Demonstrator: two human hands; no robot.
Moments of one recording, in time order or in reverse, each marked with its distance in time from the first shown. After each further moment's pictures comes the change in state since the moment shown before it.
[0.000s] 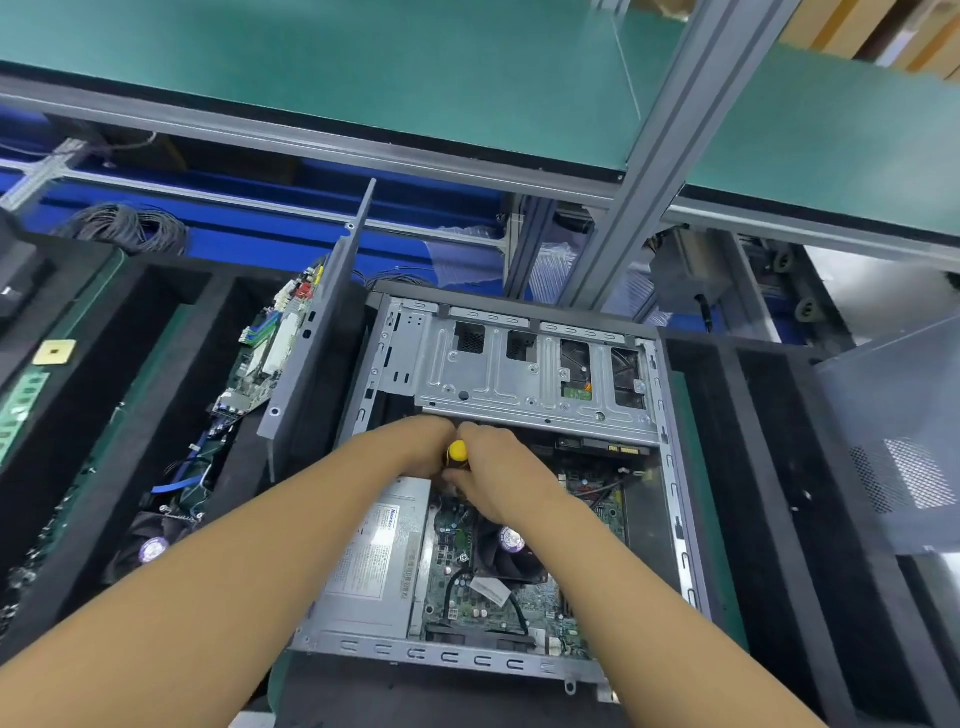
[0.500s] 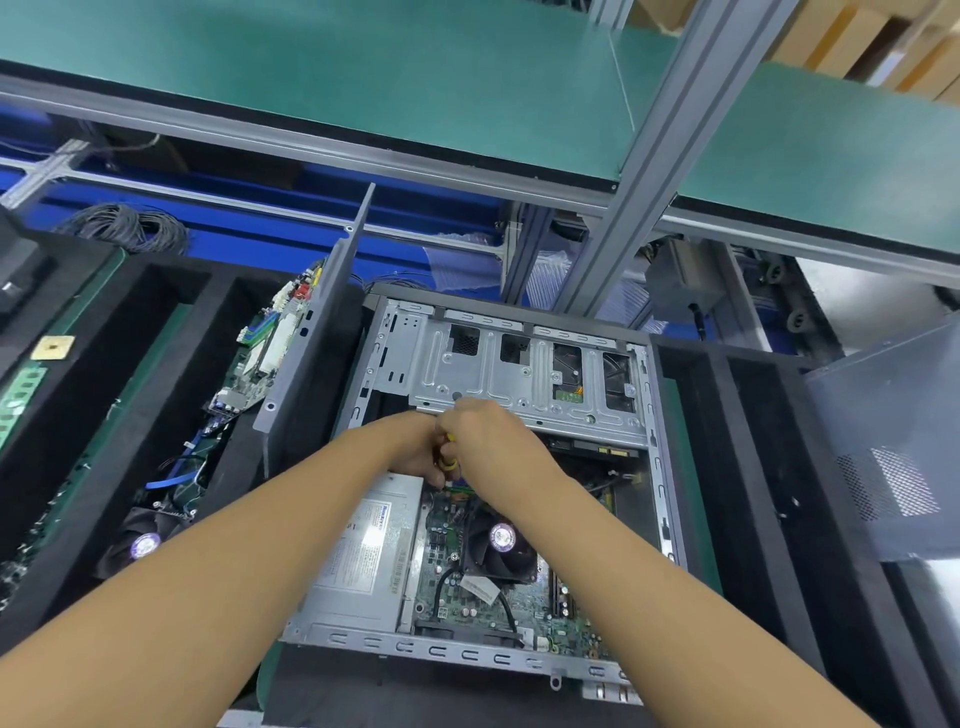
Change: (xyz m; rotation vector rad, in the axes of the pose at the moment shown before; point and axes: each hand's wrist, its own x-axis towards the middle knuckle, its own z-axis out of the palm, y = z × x) left_hand 0.010 -0.016 0.005 -0.062 0.024 0.076; right_hand -0.005 -0.021 -0.030 -0.302 0.086 -0.175
